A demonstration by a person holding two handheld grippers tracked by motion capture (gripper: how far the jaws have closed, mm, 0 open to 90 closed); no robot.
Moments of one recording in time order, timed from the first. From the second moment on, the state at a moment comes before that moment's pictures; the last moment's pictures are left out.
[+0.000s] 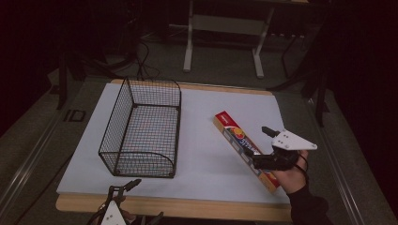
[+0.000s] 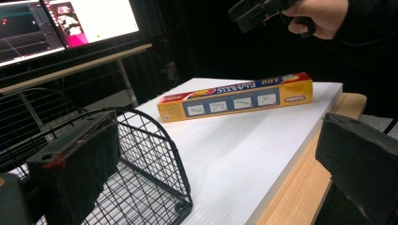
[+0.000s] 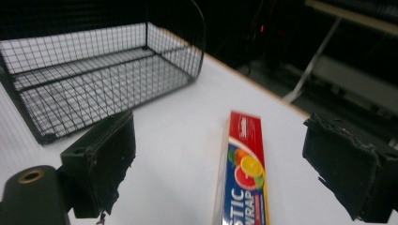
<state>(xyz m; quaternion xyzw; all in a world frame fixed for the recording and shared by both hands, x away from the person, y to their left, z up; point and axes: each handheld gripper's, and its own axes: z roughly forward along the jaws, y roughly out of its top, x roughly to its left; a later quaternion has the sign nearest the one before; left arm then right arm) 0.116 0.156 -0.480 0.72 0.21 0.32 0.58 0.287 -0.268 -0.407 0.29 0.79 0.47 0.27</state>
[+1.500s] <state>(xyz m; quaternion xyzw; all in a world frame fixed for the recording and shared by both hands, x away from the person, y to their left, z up) 0.117 0.156 -0.481 0.72 0.20 0.32 0.58 0.374 -0.270 -0.492 0.41 0.86 0.27 0.15</state>
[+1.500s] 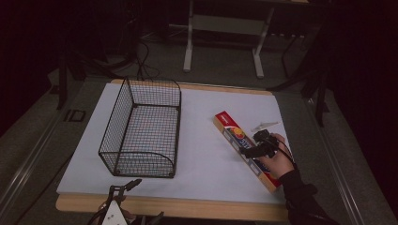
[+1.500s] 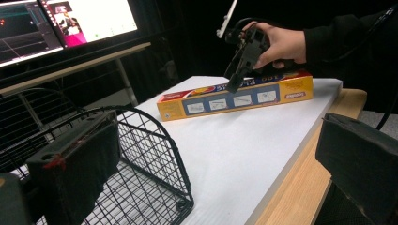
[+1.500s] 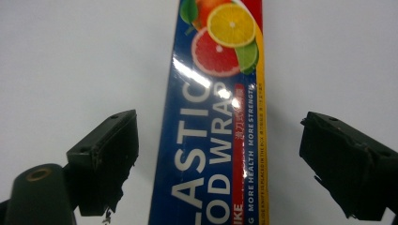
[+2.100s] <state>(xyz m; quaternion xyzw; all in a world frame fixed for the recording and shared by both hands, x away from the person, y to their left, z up) 0.117 0.154 -0.481 0.73 0.20 0.32 0.57 0.386 -0.259 -0.507 0.43 0.88 0.18 0.12</state>
